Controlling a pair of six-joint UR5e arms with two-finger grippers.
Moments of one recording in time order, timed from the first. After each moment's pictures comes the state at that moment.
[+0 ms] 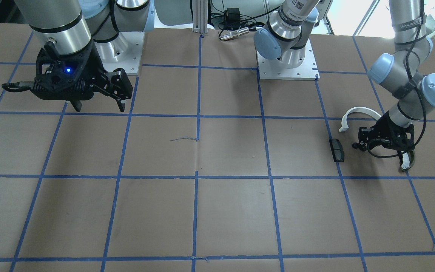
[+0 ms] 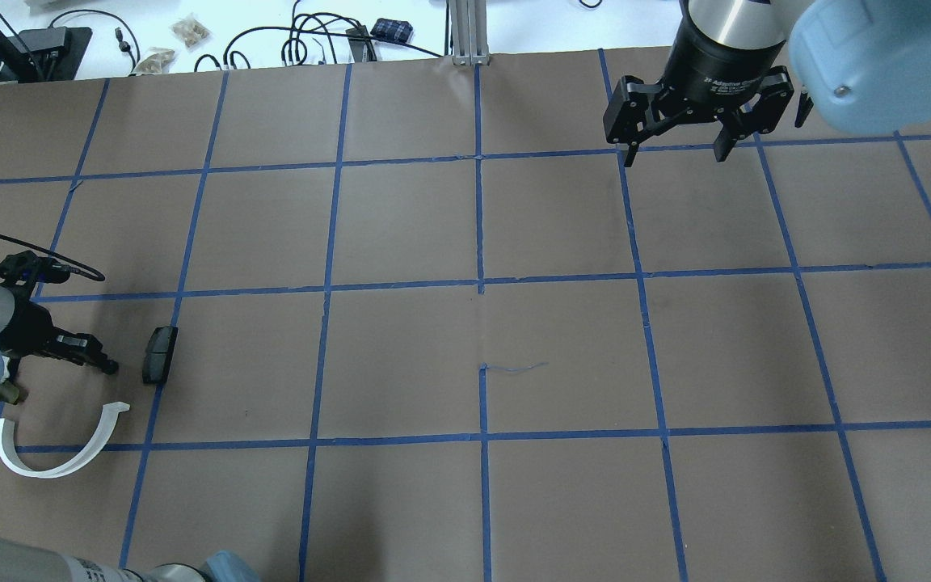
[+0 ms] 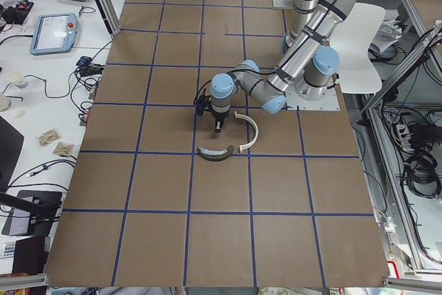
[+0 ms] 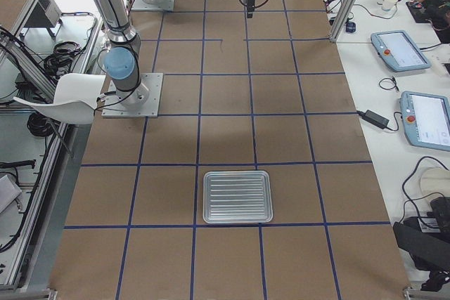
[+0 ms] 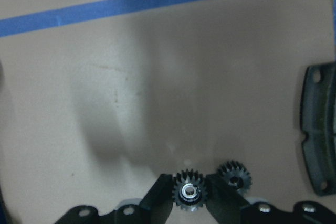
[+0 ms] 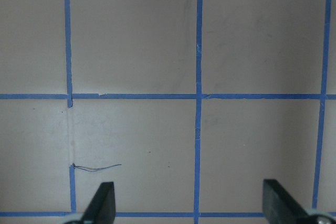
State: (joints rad) left arm -0.83 -1.84 -2.13 -0.77 1.52 0.88; right arm 1.64 -1.51 1.51 -1.63 -1.57 0.06
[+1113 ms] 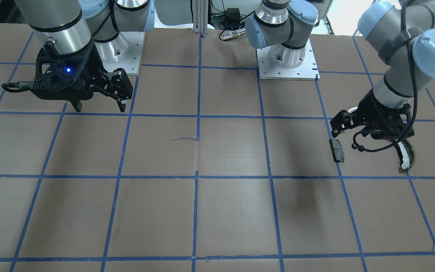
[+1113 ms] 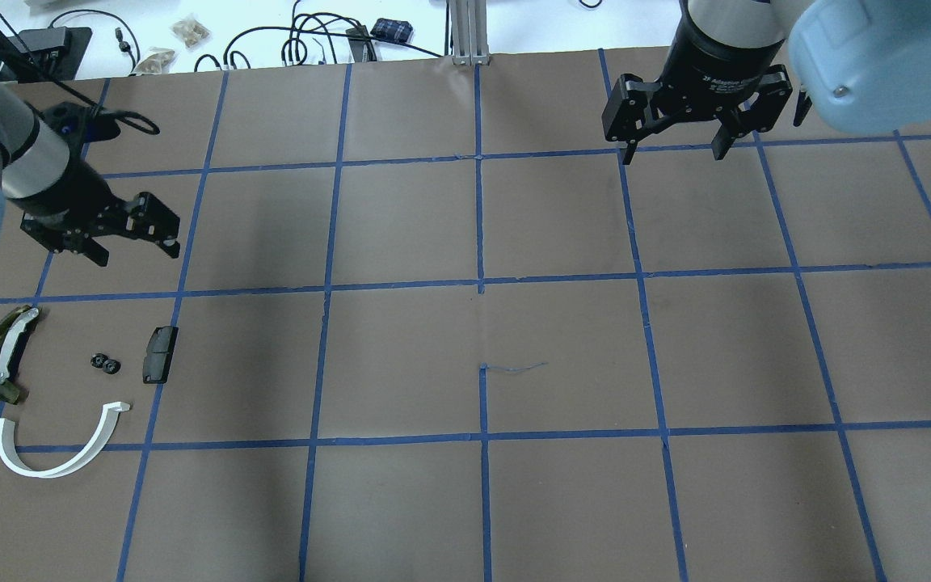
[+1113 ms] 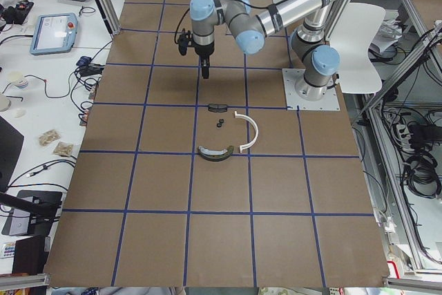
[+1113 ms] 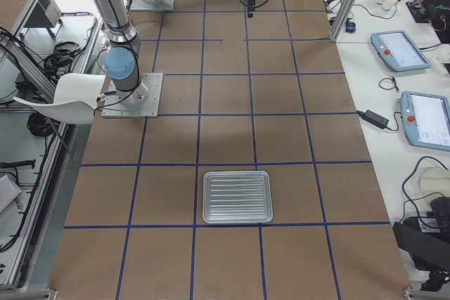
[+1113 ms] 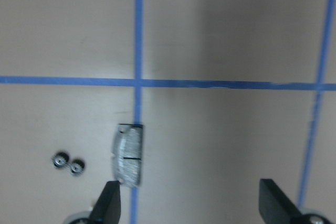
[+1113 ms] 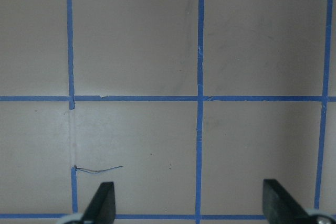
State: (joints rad) left arm -1.29 -1.61 -1.76 -1.38 1.56 0.19; right arm 1.64 -1.51 1.51 -1.64 -1.57 0.06
